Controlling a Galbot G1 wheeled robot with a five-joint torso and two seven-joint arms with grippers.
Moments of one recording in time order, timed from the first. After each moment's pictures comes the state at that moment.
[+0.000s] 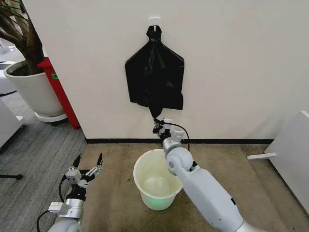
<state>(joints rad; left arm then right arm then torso) 1.58 -1.28 -0.65 -1.84 -0.50 -0.40 0.17 -0.78 1.35 -0.05 1.68 0.67 -0.18 0.38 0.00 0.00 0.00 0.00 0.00</state>
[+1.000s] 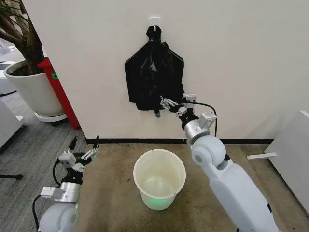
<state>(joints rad) 1.49 -1.12 -0.61 -2.03 -0.69 -0.35 0.09 -0.73 1.20 0.07 1.98 0.58 -0.23 0.30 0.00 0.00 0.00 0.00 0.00</state>
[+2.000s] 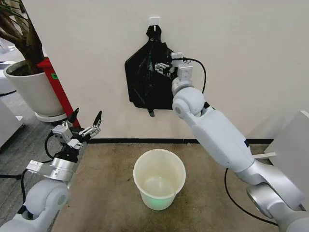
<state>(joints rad) 1.43 -0.94 -0.61 -2.10 -0.75 -0.31 0.06 -0.20 1.33 -0.19 1.58 0.63 -0.44 0.67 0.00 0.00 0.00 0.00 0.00</state>
